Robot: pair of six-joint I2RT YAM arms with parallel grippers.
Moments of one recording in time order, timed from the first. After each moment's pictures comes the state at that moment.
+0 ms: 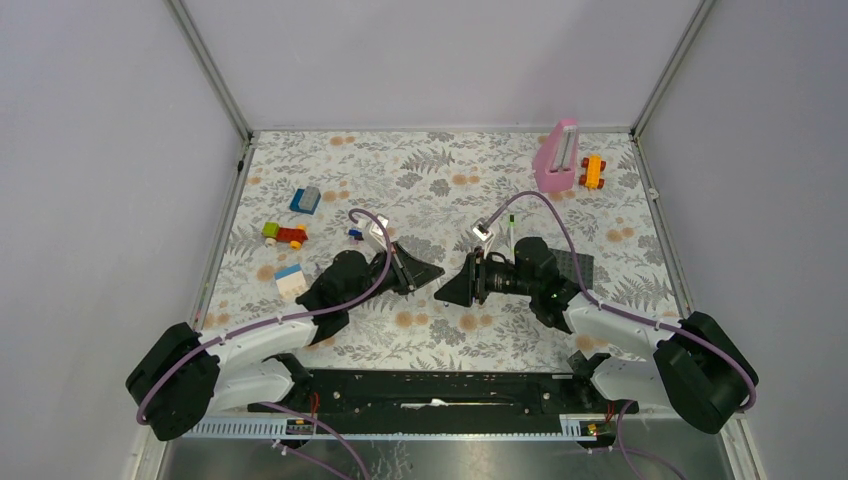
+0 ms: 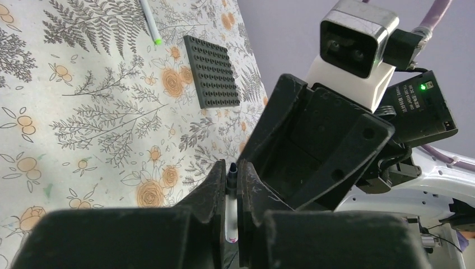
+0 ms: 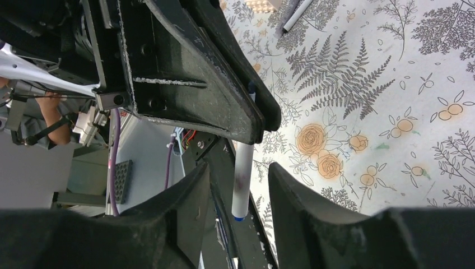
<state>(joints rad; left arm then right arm) -0.79 1.10 0.42 0.54 0.19 -1.02 0.69 1.20 0.46 0.49 -0.64 0.67</state>
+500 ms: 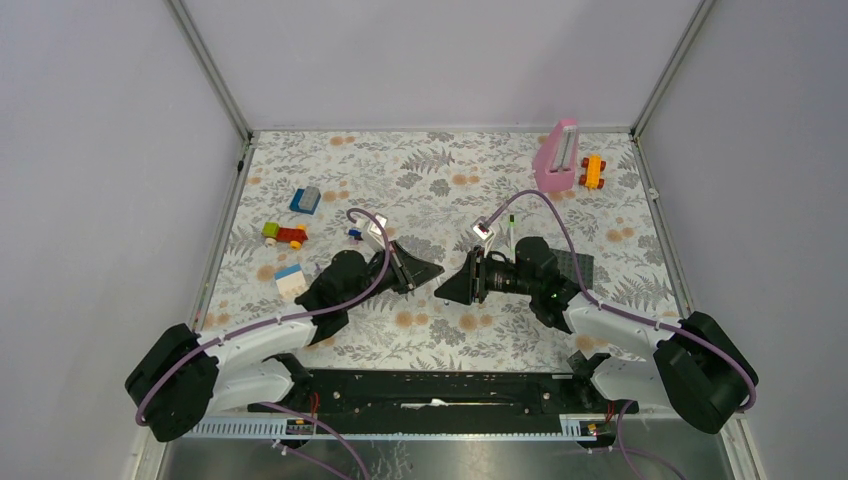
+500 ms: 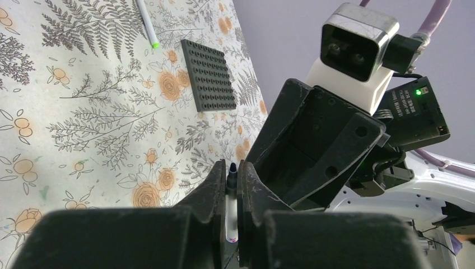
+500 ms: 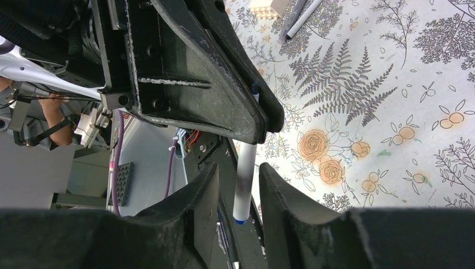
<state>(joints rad) -0.79 1.10 0.42 0.54 0.19 -1.04 0.69 1.20 0.46 0.52 -0.64 0.68</state>
